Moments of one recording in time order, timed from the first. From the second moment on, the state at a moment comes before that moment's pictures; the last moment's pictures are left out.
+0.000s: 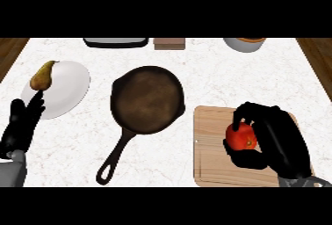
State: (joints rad) left arm -0.13 0.38 0.14 -1.30 -0.07 0.06 0.24; right arm -0.14 -0.37 0.36 -1.93 0.90 0.01 0.36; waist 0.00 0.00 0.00
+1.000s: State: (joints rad) left arm -0.16 0.34 0.14 -1.30 -0.10 0.05 0.23; right arm -0.77 -0.01 0.34 -1.05 0.72 -0.28 0.38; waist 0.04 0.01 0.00
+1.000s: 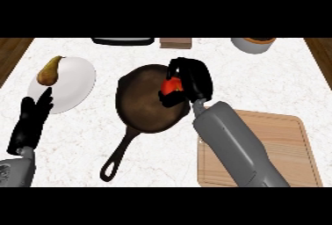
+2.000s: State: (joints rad) left arm -0.27 0.31 0.08 -1.28 -0.13 0.03 0.25; right arm -0.95 0.00 0.46 -0.53 0.17 -0.48 0.10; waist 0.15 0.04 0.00
